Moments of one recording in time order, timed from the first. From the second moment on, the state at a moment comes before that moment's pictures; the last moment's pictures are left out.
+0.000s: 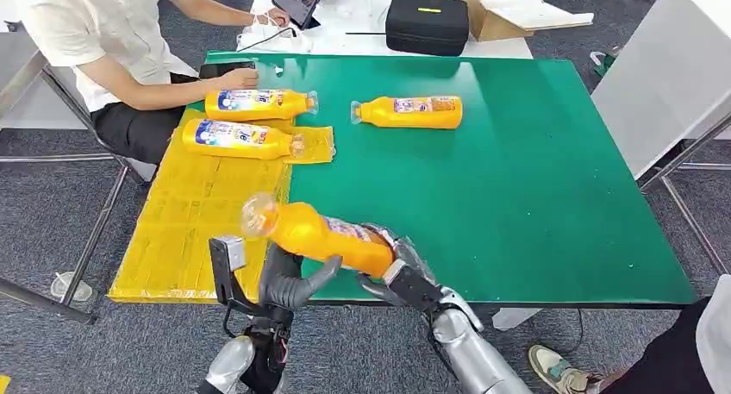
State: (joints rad) left arm -0.11 -0.21 -0.58 -1.17 0.44 0.13 -0.51; right arm -0.27 0.08 0.37 -0.89 0.37 -0.03 -0.63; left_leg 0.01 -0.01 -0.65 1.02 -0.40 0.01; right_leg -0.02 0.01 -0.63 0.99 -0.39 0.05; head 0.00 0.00
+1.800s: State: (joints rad) left arm -0.09 -0.21 -0.33 -1.39 0.39 0.13 -0.54; right arm -0.18 0.05 0.45 -0.86 0.38 -0.26 -0.64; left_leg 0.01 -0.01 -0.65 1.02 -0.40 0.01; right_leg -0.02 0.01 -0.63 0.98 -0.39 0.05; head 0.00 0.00
